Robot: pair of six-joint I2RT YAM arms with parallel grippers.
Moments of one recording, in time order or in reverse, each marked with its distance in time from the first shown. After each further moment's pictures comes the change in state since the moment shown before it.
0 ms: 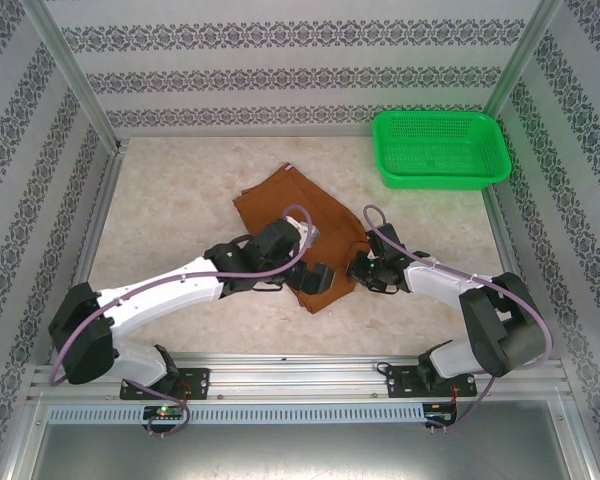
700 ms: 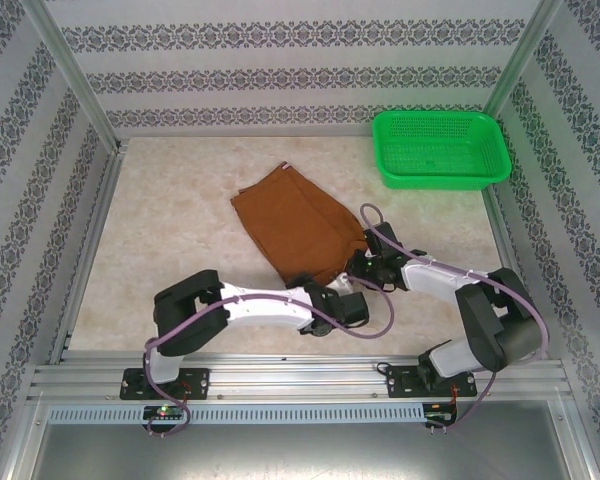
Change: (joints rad) left arm -0.333 0.563 0.250 -0.396 -0.810 0.224; right arm 0.012 0.041 0.016 0.037 -0.004 0.001
